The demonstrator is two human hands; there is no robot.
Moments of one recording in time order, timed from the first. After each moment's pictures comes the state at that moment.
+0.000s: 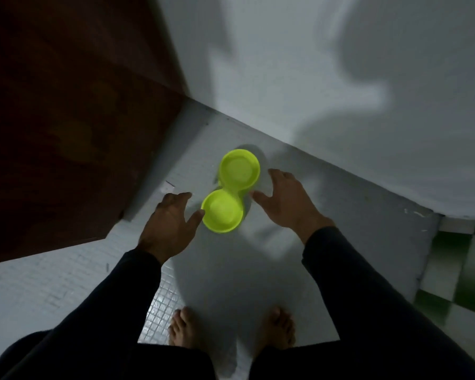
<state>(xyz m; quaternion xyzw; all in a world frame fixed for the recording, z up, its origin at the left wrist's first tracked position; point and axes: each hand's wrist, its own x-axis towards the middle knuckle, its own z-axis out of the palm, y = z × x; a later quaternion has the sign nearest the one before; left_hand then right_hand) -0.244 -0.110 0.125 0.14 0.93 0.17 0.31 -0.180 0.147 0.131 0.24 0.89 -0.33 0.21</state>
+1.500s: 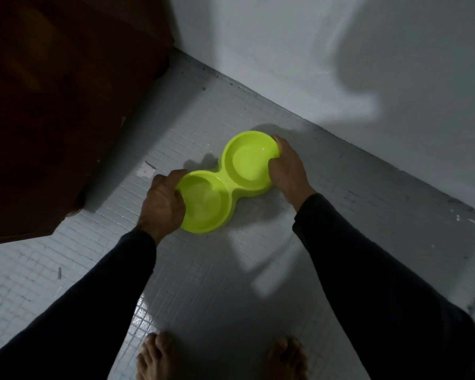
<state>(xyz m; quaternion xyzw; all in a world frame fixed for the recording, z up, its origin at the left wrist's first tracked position) -0.260 -0.105 -0.039 0.06 0.91 0.30 0.28 -0.227 0.164 -0.052 0.33 0.79 -0.50 0.12</state>
